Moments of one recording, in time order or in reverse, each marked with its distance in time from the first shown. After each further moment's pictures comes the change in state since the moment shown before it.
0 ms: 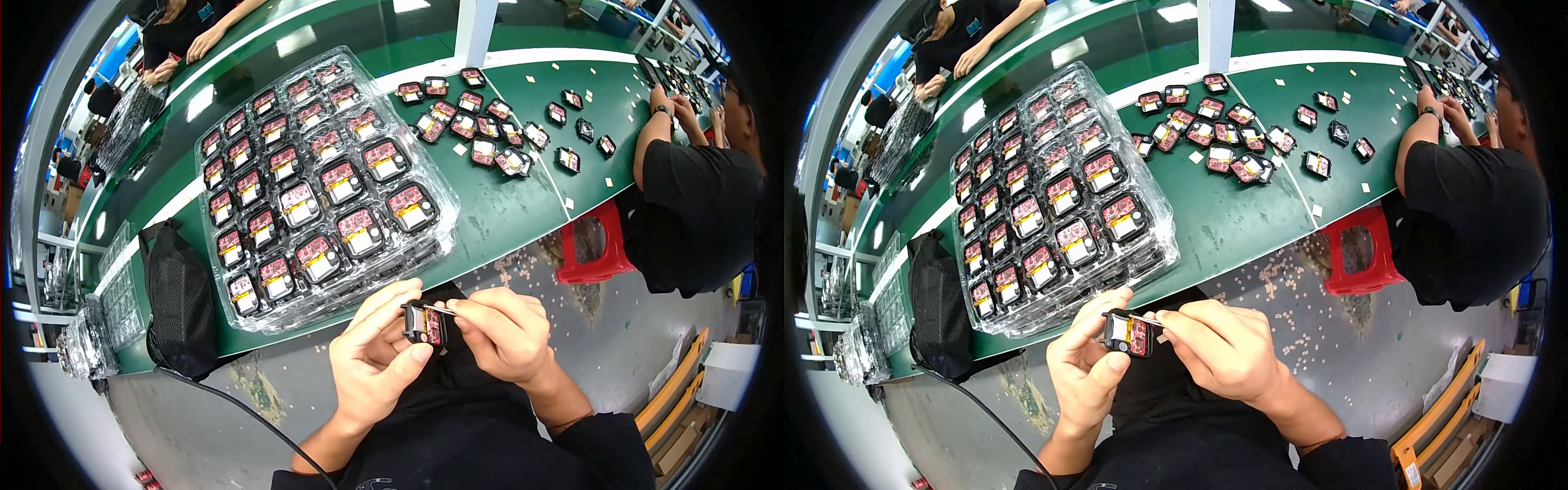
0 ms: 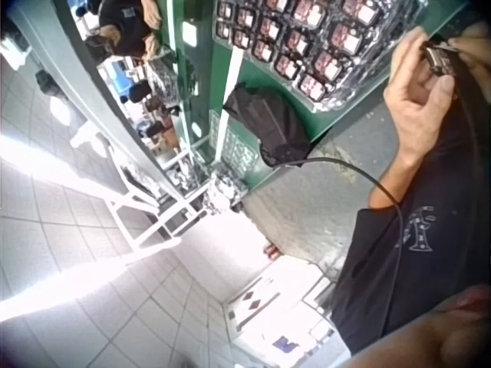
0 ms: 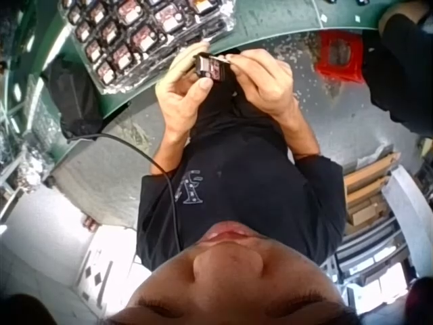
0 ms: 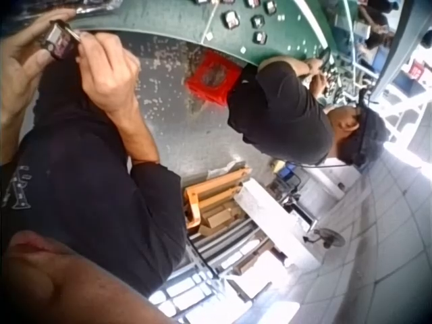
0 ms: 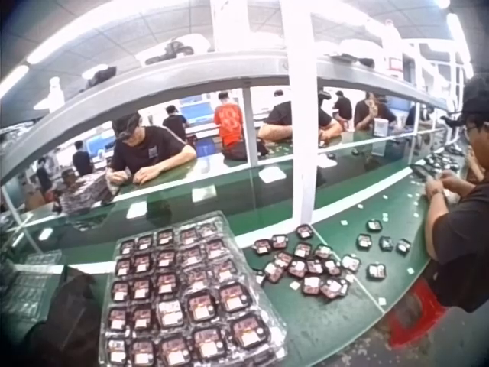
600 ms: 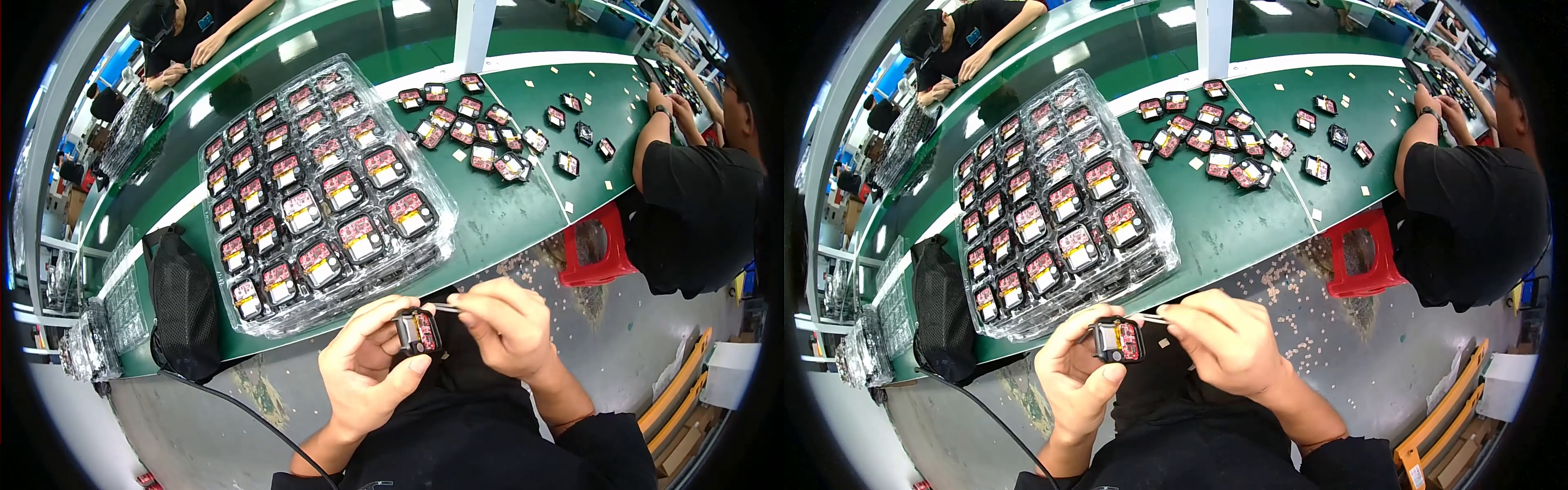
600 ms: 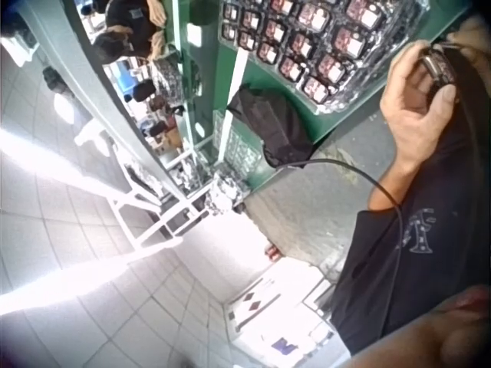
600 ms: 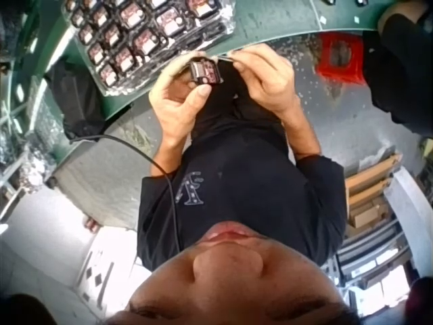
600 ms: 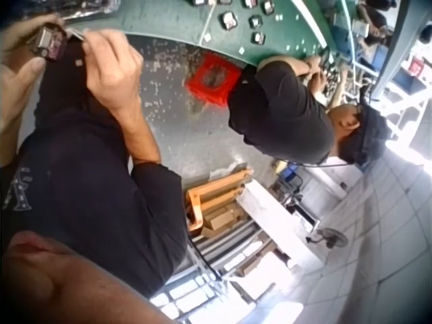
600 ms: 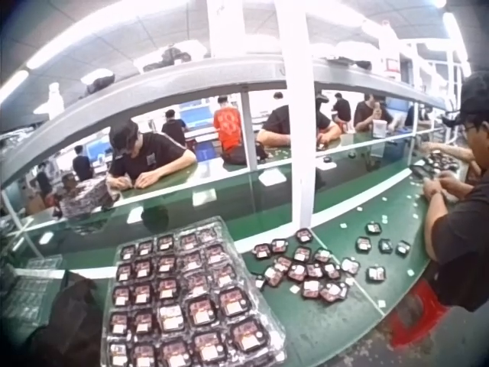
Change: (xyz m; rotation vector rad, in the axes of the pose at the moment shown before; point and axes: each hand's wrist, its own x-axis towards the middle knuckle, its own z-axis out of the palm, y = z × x) left_hand -0.002 0.013 0.002 -0.006 0.045 0.020; right_hand 0.008 0.005 -0.001 0.035 -0.003 0.067
